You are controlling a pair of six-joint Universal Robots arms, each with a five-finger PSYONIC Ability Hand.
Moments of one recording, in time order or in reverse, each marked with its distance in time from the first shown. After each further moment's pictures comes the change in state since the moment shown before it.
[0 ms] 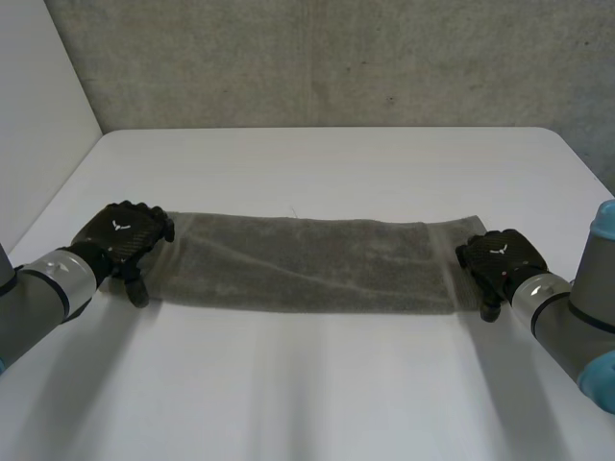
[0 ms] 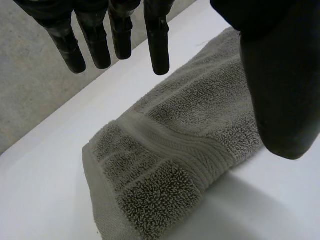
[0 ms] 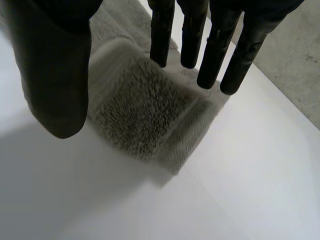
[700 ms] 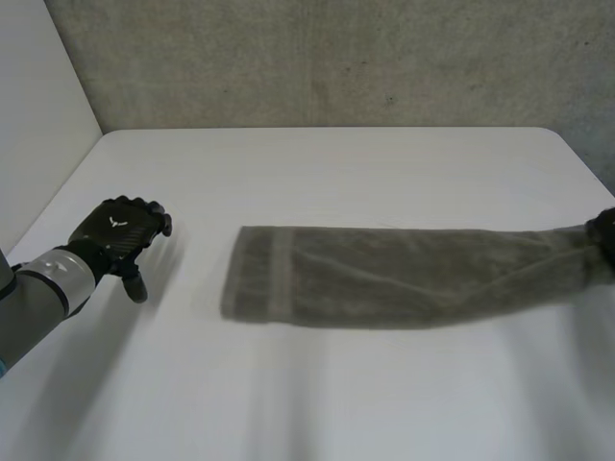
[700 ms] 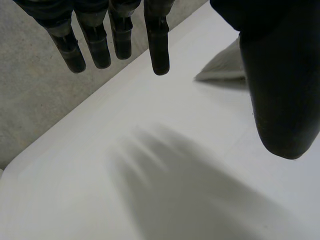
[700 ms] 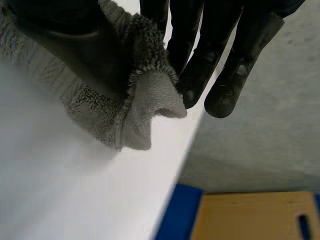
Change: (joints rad) left arm 0.003 0.015 -0.019 0.045 -0.004 -0.010; right arm -0.357 0.036 -0.166 0.010 0.004 -0.404; left_hand -0.005 -0.001 -0.005 -0.004 0.000; right_hand 0.845 0.843 0.837 0.865 0.844
